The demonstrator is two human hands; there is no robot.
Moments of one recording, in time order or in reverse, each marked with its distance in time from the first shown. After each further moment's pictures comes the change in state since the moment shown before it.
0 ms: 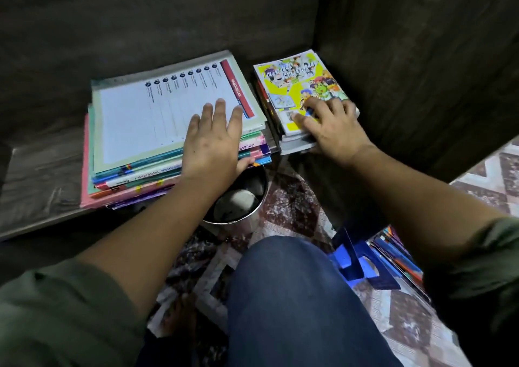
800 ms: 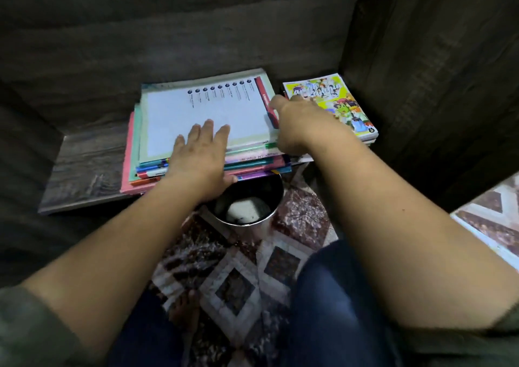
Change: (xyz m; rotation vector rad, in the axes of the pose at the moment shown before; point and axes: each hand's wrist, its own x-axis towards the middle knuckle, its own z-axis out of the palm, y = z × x) left_hand -0.037 -0.053 -0.036 -0.184 -0.279 -0.166; right_hand 0.063 -0.092 -0.135 0.363 -0.388 0.254
